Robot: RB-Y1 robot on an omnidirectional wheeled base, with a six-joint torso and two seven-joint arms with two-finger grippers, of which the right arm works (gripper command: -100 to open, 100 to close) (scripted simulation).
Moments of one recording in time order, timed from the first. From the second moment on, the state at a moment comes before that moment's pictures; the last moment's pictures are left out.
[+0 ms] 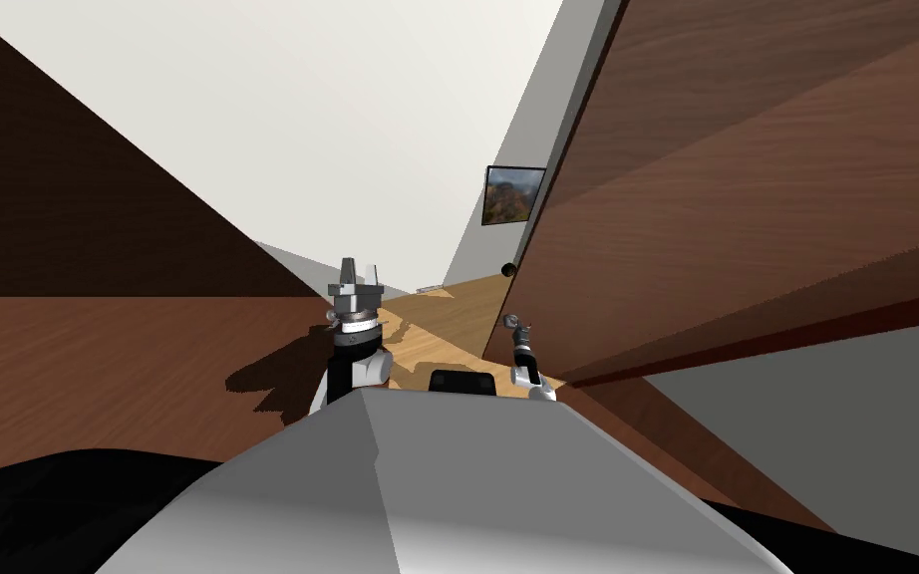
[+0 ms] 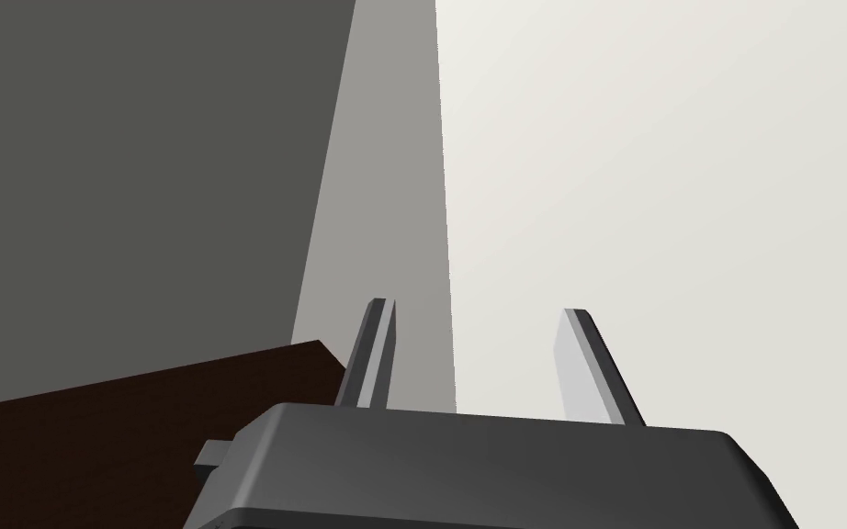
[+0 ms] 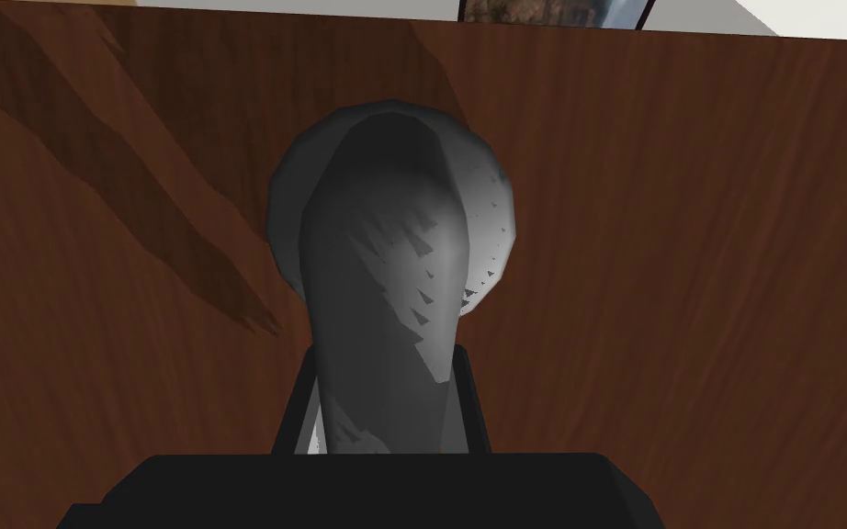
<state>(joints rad) -0.04 -0.11 -0.07 -0.74 -0.17 -0.76 0.01</state>
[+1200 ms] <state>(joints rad) -0.05 -0.11 -0.20 -0.73 -0.23 -0.77 0.06</state>
